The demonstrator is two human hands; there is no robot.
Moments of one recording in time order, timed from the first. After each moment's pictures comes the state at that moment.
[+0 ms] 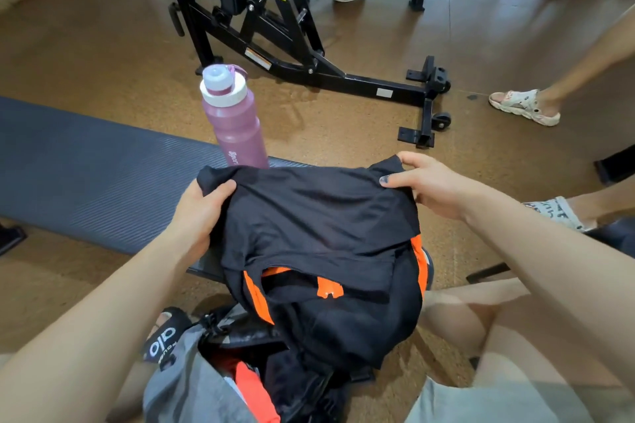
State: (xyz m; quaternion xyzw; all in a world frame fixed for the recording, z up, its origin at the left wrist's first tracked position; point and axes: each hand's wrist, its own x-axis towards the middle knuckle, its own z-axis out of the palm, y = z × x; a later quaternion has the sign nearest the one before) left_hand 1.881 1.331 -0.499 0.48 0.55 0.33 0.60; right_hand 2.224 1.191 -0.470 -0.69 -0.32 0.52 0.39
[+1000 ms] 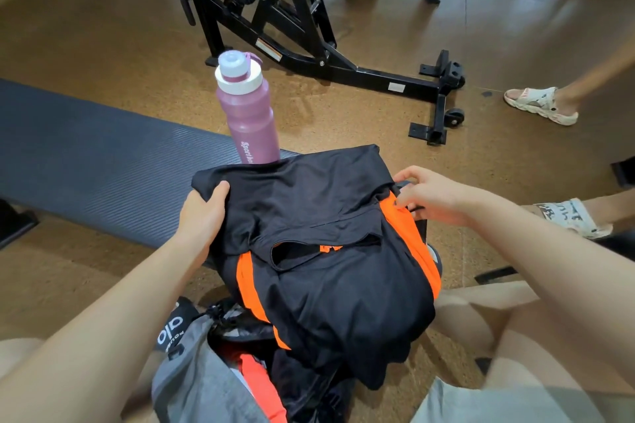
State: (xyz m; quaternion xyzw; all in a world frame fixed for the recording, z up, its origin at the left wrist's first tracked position) left_hand 1.866 1.333 -0.520 0.51 0.68 0.28 0.44; right_hand 2.213 1.195 -0.491 -0.72 -0.28 0.56 0.29
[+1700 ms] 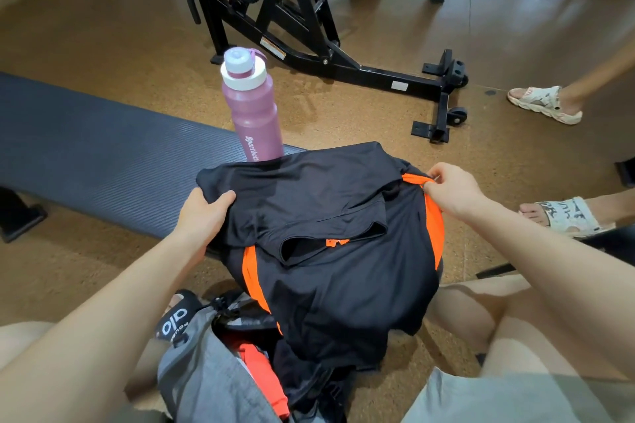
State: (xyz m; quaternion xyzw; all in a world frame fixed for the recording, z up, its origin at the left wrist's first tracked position) left_hand 1.850 1.318 -0.513 0.56 0.67 0.23 0.42; right_hand 2.224 1.177 -0.501 -0.88 -0.36 0.25 0.18
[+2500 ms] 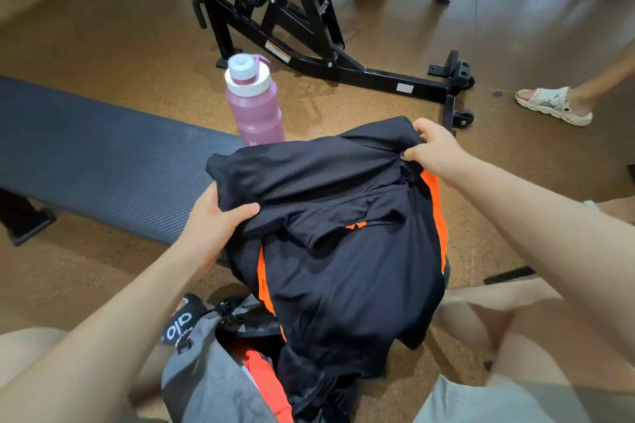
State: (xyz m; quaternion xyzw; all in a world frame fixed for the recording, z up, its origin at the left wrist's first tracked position) left_hand 1.854 1.295 -0.486 0.58 0.53 0.29 0.54; right_hand 2.228 1.245 -0.478 -0.82 -0.38 0.30 0.31
